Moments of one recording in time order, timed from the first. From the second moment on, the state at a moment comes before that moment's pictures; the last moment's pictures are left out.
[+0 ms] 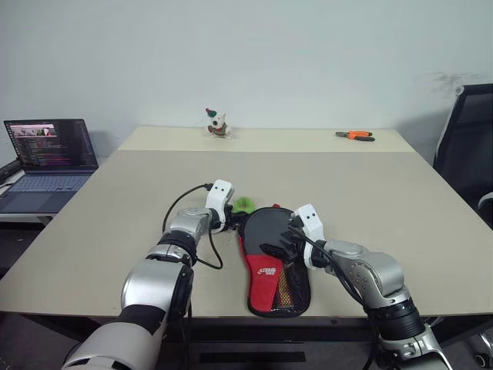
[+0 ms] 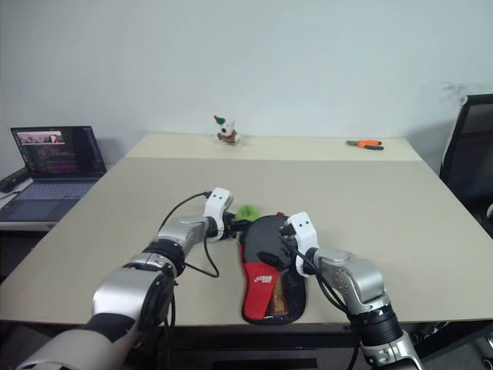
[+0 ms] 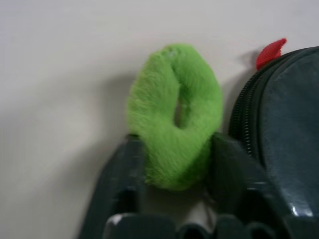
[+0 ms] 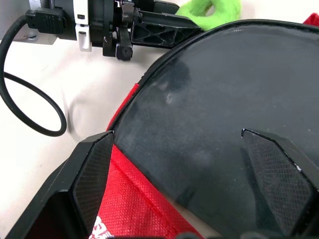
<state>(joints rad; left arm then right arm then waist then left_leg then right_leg) -1.17 0.29 0.05 1.31 0.01 0.21 -0.64 -0.57 -0.21 0.14 -0.11 0.41 0.98 0.40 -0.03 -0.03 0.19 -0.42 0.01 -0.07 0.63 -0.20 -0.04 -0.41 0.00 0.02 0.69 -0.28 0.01</state>
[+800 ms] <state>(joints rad) -1.20 0.31 0.04 1.34 0.08 0.15 -0.54 -0.58 -0.25 0.28 -0.02 0.29 0.84 0.49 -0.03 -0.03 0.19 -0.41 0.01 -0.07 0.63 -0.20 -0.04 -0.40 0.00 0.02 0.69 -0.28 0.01</state>
